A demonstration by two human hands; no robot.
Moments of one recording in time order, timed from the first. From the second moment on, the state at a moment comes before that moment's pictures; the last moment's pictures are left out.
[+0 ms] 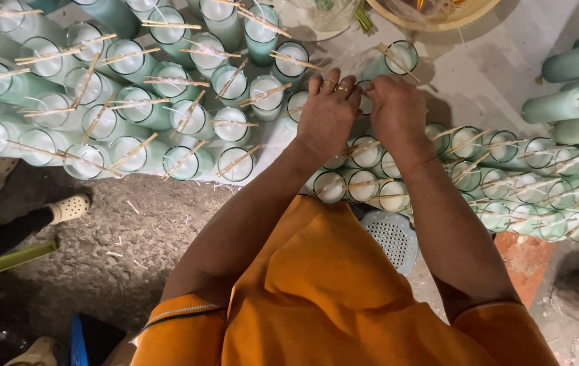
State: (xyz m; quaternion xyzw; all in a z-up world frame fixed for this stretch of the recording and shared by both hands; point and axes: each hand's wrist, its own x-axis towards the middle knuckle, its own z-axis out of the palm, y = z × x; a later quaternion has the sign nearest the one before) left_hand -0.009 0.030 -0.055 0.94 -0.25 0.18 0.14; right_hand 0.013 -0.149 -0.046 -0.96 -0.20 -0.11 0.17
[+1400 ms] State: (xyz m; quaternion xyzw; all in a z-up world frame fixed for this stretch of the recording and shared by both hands) left_hand -0.004 0.037 -0.052 0.95 -0.29 0.11 0.10; right_hand 0.011 -0.111 0.017 -0.91 -0.05 0.14 0.40
